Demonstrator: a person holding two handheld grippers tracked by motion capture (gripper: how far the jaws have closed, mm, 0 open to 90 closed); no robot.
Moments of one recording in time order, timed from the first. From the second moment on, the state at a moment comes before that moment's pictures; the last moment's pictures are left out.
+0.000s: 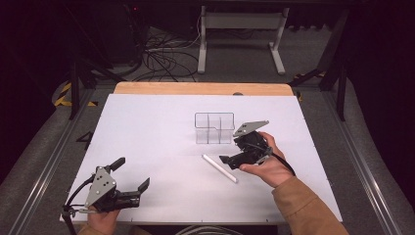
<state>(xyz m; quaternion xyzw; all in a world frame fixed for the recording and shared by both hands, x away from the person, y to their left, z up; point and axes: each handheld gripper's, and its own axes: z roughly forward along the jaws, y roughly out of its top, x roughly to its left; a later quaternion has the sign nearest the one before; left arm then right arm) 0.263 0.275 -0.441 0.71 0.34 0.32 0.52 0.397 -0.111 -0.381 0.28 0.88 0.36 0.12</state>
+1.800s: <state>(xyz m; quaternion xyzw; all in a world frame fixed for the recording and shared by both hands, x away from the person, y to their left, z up) 0.259 0.278 -0.442 0.71 0.35 0.33 0.51 0.423 -0.056 -0.429 0.31 0.93 0.20 0.06</state>
